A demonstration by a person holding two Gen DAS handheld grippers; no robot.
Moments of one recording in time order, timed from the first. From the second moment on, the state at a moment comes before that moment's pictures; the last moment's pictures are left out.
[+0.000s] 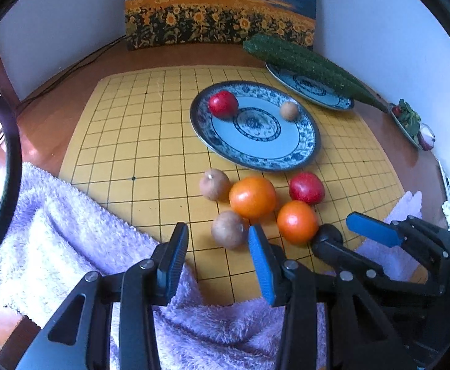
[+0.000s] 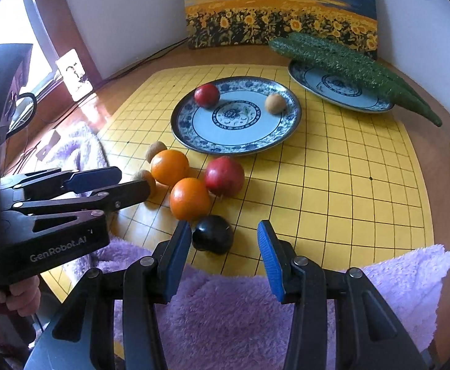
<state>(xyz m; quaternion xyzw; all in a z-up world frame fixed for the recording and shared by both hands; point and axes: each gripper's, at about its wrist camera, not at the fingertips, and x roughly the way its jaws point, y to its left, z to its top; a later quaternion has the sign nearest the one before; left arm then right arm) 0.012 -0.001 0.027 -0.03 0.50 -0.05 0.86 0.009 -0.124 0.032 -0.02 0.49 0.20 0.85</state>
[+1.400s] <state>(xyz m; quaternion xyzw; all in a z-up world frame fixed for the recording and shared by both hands) 0.013 0.002 0.044 -0.02 0.47 -0.04 0.88 0.018 -0.134 0.044 -0.01 0.46 0.21 0.86</state>
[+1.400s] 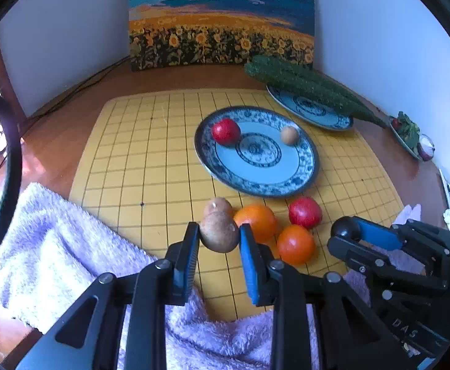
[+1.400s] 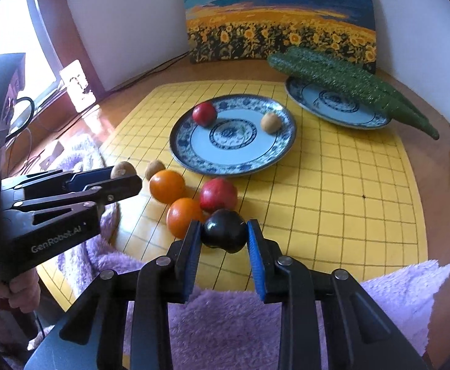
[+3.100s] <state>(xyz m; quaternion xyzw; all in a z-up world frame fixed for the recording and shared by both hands) 0.097 -0.013 0.032 -0.01 0.47 -0.05 0.88 0.097 -0.133 0.044 0.00 0.44 0.22 0.87</state>
